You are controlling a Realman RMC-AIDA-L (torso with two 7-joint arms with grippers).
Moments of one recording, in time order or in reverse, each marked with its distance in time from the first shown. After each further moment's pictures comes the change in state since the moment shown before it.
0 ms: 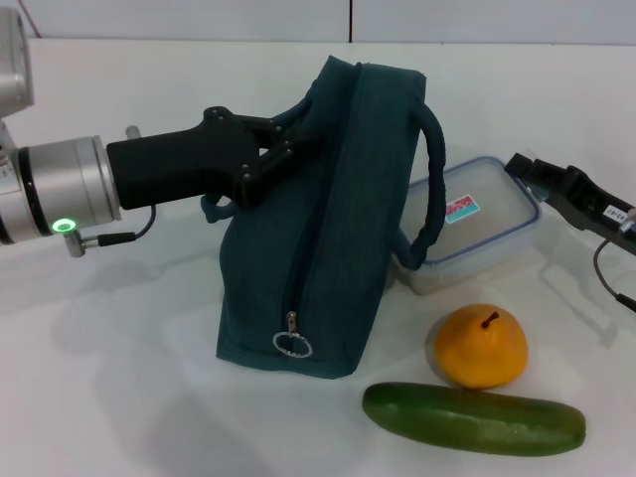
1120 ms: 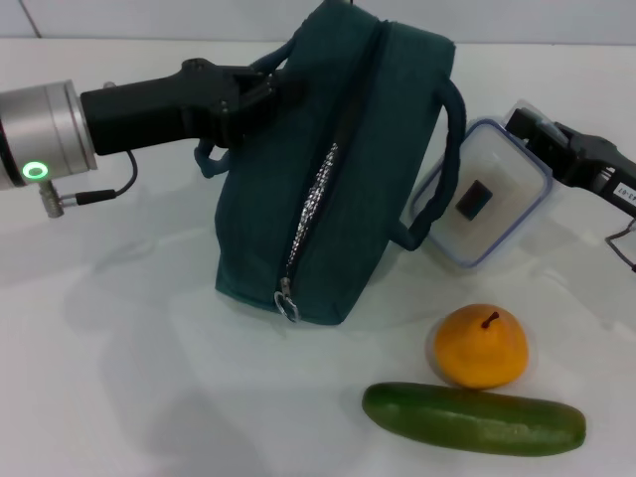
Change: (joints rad) left arm -0.013 0.029 0.002 0.097 -0.039 -0.007 -0.233; right arm -0.044 -0.010 -0.016 -0.115 0.018 -0.182 -0.434
